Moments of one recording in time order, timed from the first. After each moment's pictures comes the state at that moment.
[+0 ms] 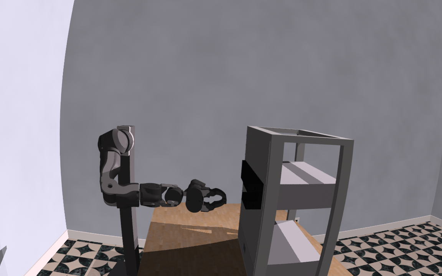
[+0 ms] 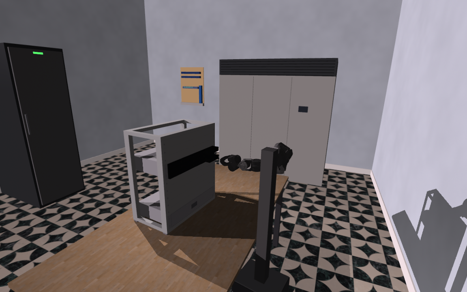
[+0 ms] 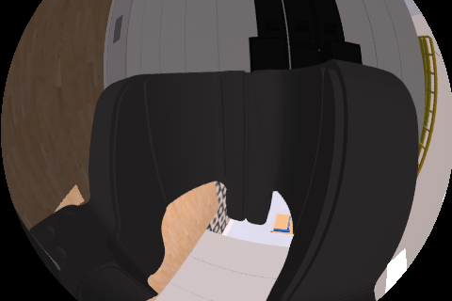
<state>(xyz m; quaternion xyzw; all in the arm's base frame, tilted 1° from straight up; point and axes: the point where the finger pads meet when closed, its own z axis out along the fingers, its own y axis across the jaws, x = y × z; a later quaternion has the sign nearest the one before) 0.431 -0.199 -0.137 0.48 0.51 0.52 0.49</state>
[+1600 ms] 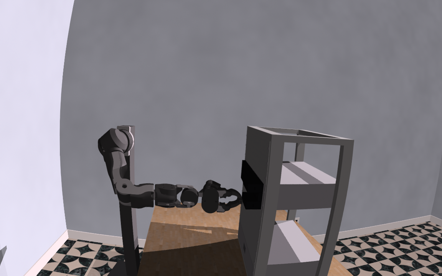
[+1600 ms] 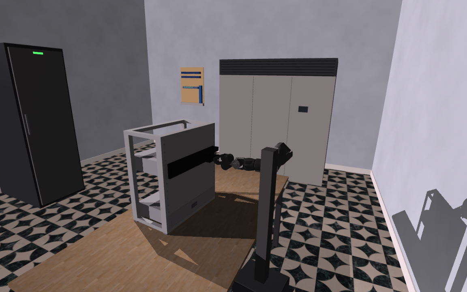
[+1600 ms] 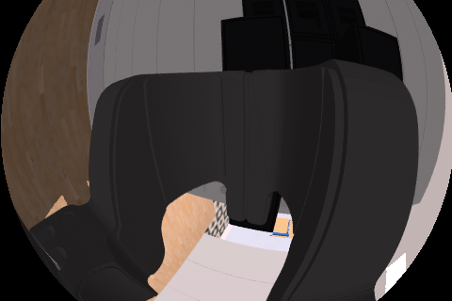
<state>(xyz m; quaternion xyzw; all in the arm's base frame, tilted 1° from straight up) 0.481 -0.191 -0.137 0.48 0.51 0.52 0.49</state>
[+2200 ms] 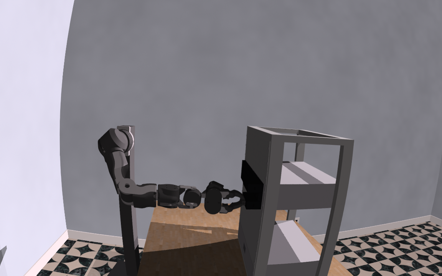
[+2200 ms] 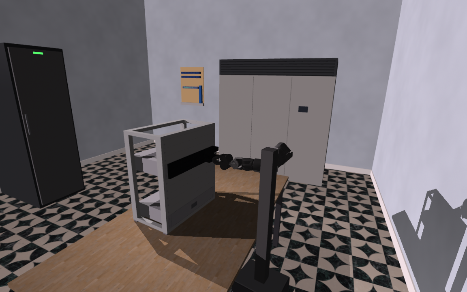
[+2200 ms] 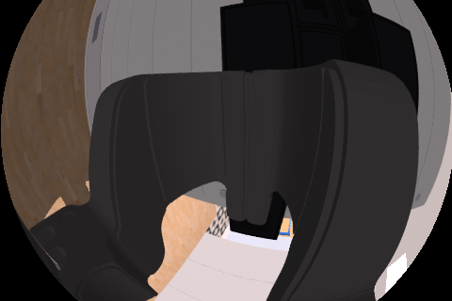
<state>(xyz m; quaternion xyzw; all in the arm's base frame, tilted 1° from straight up) 0.491 -0.193 -0.140 0.48 0.51 0.51 0.49</state>
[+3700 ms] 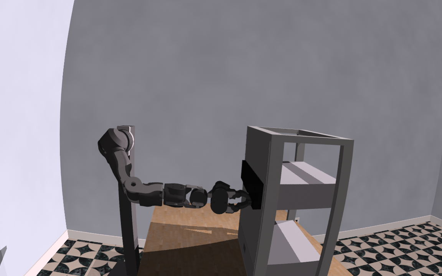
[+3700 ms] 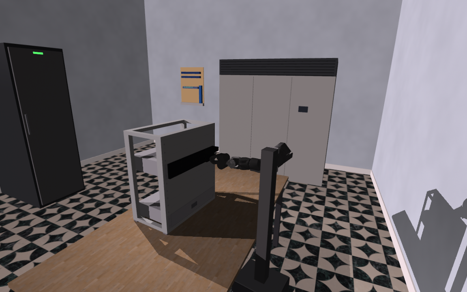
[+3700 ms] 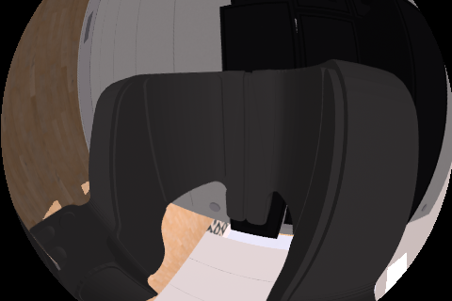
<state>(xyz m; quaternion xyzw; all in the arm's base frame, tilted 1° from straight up) 0.511 -0.192 -0.140 0.49 0.51 0.51 0.49</state>
